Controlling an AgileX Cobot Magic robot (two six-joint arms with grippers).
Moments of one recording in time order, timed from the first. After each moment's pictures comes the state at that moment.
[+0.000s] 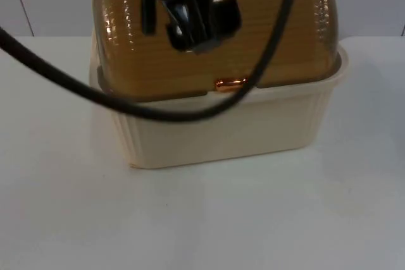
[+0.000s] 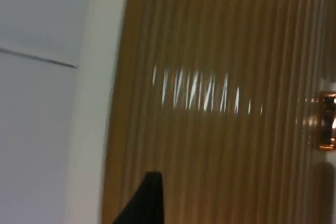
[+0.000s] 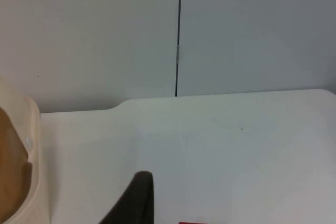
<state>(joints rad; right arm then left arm) 0.07 0.72 -0.93 -0.31 0.70 0.26 -0.86 1.56 -1.19 0.68 0.63 0.15</state>
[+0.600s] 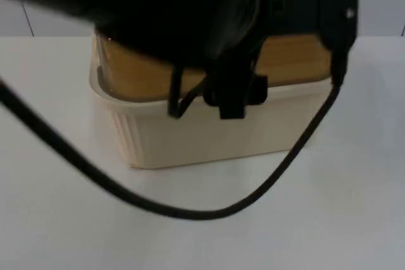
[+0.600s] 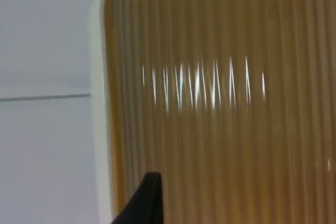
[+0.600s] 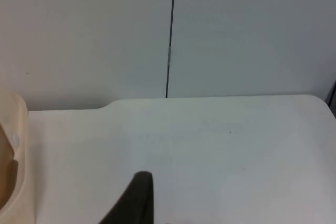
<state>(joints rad) 0.07 0.72 -0.93 -0.34 0.70 0.25 -1.03 1.71 -1.05 1.43 0.70 -0.50</state>
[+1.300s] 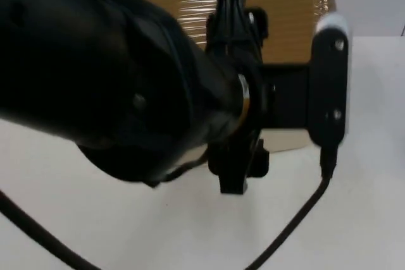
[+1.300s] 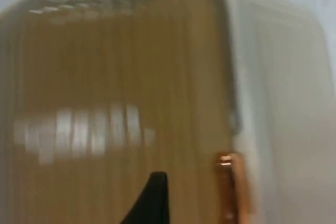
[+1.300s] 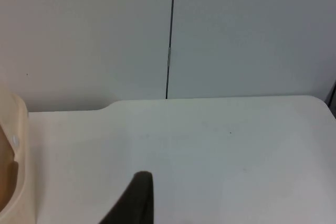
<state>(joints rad) 0.07 0.72 -0.93 -0.34 0.70 0.25 -1.04 1.79 -0.89 1.71 0.55 -0.82</state>
